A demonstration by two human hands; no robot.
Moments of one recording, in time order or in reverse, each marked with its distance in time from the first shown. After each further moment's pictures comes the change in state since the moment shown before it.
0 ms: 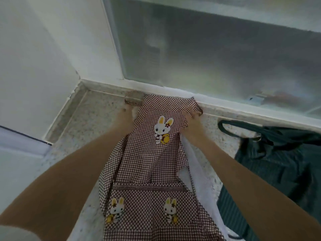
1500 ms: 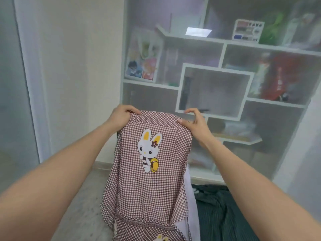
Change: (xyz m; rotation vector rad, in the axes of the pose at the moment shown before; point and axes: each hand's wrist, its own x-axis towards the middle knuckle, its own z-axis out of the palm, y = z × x) left_hand -0.419 0.115 -0.239 -0.572 0.533 0.685; right_hand -0.422 -0.133 -0.252 0.521 0.520 -0.559
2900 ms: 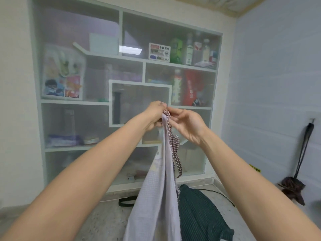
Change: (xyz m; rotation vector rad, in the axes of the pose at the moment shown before) left_hand -0.054 0.266 0.200 -0.526 -0.509 0.055; right_hand -0.074 -0.046 -0.193 0.777 0.063 0.093
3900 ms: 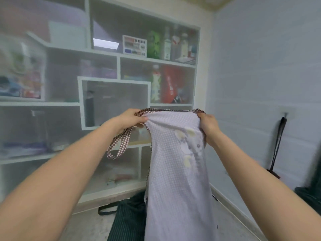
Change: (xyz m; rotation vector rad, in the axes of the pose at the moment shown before) left_hand 0.062 -0.037 -0.005 0.323 -0.211 0.014; right_hand -0.003 -0.049 -0.119 -0.682 0.787 -0.153
